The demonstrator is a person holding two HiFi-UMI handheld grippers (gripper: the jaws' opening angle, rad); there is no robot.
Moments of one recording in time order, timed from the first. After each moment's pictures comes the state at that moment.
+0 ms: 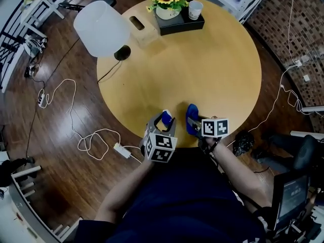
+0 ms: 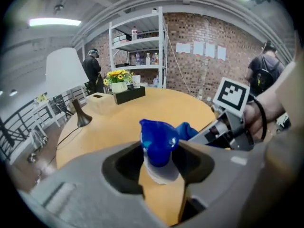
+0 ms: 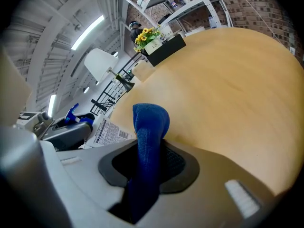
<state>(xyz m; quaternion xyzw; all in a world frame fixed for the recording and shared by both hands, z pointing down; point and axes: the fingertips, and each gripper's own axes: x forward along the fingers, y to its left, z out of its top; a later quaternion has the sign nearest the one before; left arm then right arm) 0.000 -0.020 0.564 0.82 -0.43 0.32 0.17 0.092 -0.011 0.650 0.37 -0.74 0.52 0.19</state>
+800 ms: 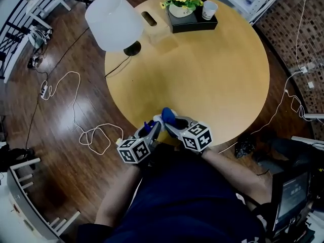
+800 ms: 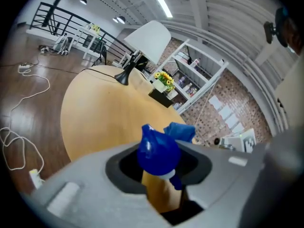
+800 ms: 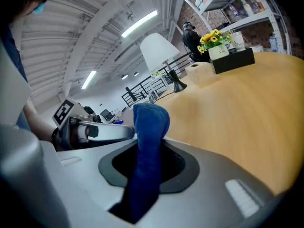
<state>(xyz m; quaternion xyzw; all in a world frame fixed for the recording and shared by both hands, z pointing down) -0.102 0.005 0.576 0.74 -0.48 0.02 0.47 -0.056 0.007 0.592 0.23 -0.88 0.36 0.19</state>
